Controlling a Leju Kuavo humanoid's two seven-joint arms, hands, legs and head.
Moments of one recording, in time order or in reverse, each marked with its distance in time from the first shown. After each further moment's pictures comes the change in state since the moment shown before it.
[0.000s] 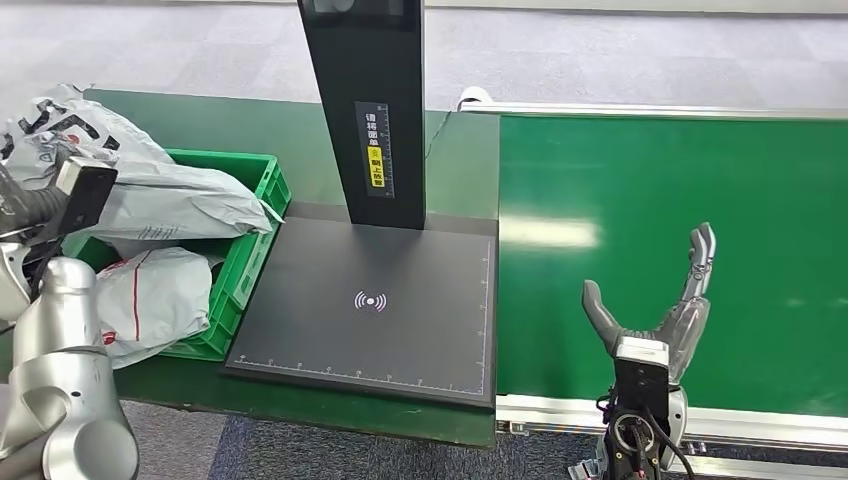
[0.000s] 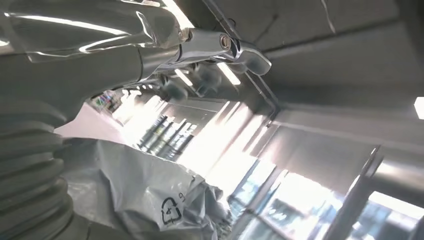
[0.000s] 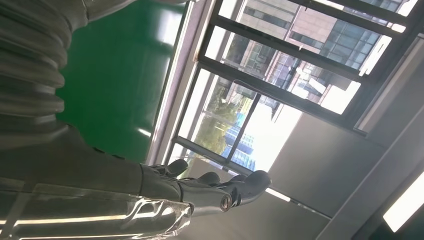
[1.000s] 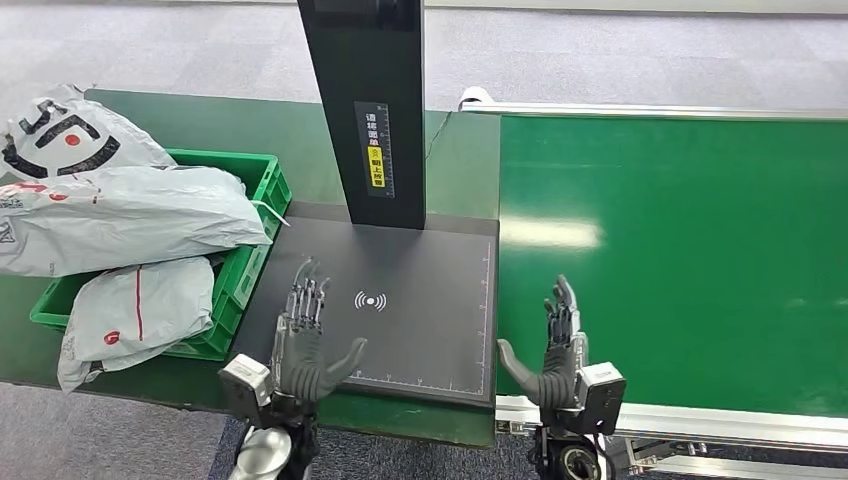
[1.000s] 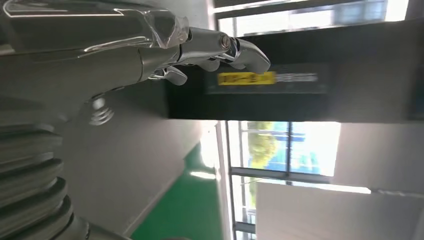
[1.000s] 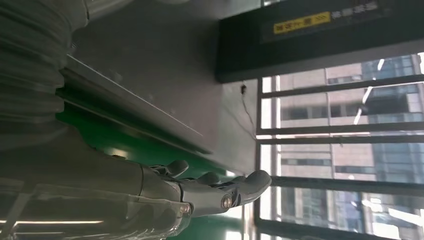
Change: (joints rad) left arm 0.663 -0.335 -0.826 -0.255 1.052 -0.612 -0.164; right arm 0.075 0.029 0.135 0.302 -0.380 0.421 -0.011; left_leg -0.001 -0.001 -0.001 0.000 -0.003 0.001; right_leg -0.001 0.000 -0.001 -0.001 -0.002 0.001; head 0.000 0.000
